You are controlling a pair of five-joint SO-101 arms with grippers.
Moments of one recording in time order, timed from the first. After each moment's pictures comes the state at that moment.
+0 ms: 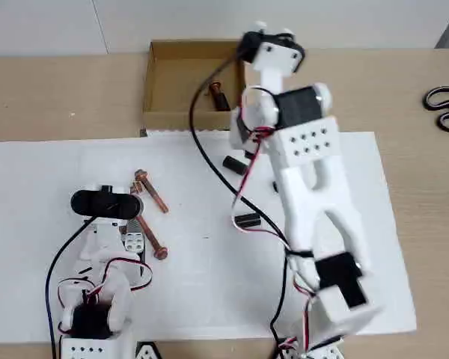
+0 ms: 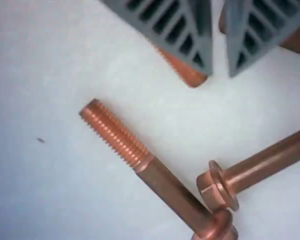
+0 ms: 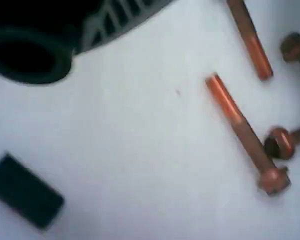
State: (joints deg) left arm -2.3 -103.4 94.8 58.2 1.1; right arm -21.4 3.5 -26.4 98.5 -21.4
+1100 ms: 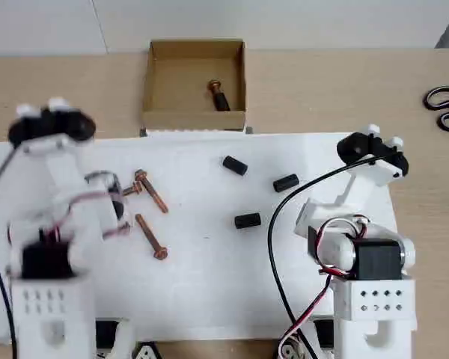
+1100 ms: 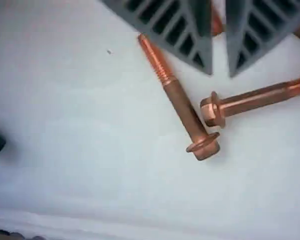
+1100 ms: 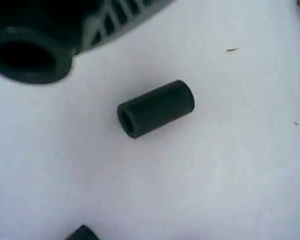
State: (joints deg) left arm -5.0 -50.2 33.6 75.1 16.2; right arm -4.6 -55.0 37.8 85.6 -25.5
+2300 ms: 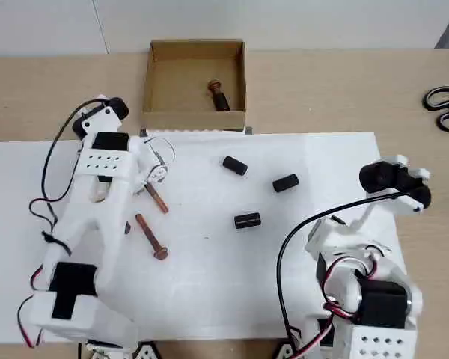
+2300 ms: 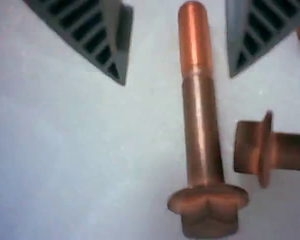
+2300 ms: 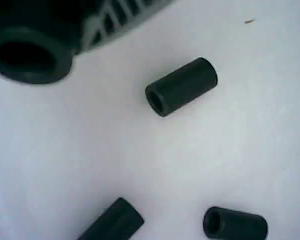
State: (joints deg) left arm 0.7 5.0 14.3 72.7 42.8; right arm 1.3 -71.8 47.6 85.6 -25.6
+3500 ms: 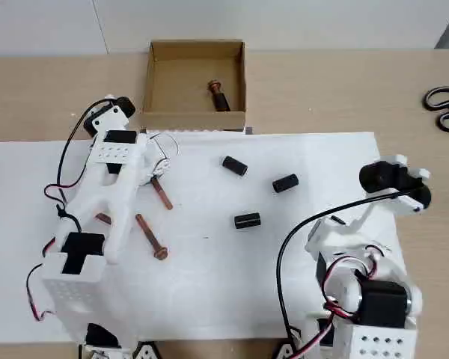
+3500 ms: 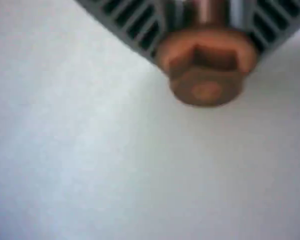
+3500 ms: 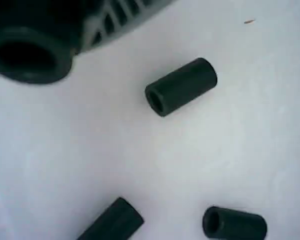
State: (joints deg) left arm -0.8 21.2 8.1 62.3 42.8; right arm 1.3 -71.8 47.6 85.6 -25.6
